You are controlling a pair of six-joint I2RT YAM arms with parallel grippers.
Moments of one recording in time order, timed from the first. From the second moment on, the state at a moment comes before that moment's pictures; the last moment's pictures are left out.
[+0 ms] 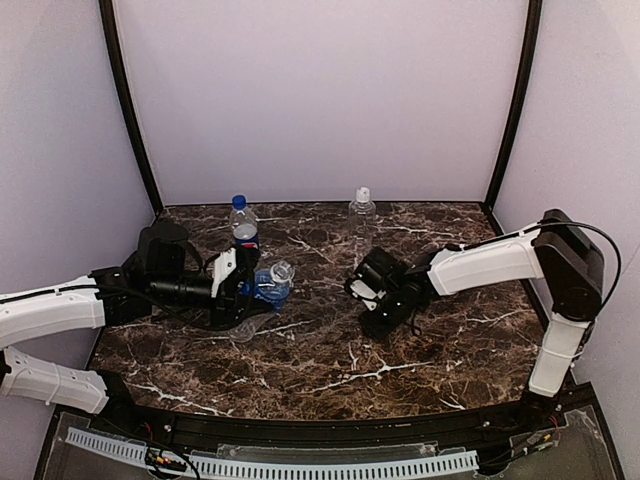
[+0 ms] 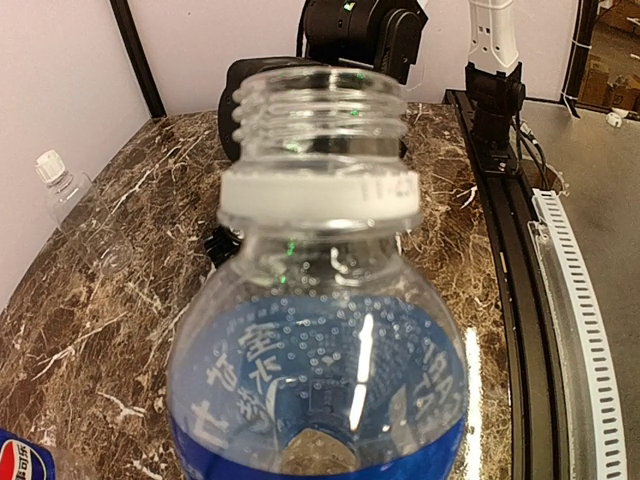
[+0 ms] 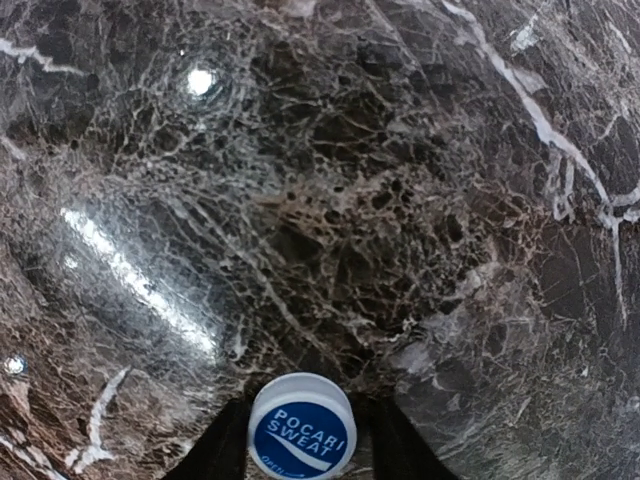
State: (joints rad) left arm -0.77 1.06 0.68 -0.07 0.51 0.35; right arm 0.90 1.81 1.08 -0.48 0.07 0.13
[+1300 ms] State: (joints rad) left arm -0.77 1.05 0.68 0.03 0.66 0.33; right arm 1.04 1.58 1.15 0.40 -0.68 -0.07
